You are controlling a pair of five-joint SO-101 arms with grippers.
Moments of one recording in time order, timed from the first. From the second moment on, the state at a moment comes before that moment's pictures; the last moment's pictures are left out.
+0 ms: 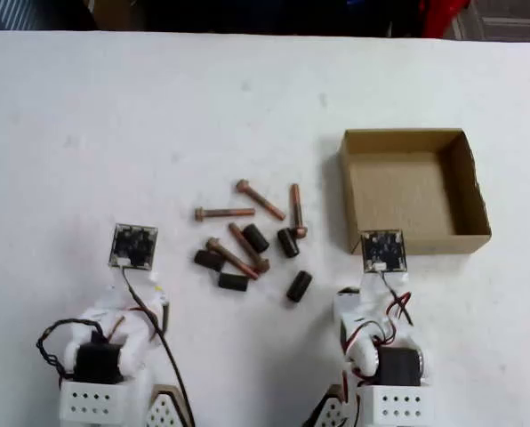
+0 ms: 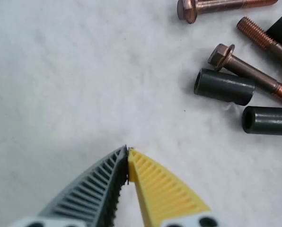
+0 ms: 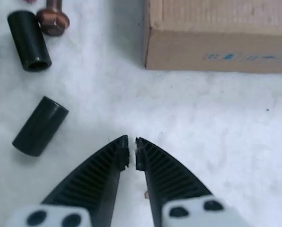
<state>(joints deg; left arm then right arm) -2.9 -104.0 97.0 73.0 0.2 -1.7 -102.8 96.4 70.5 5.9</state>
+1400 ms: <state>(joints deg) -2.9 -104.0 97.0 73.0 0.2 -1.3 -102.8 86.2 67.3 35.0</state>
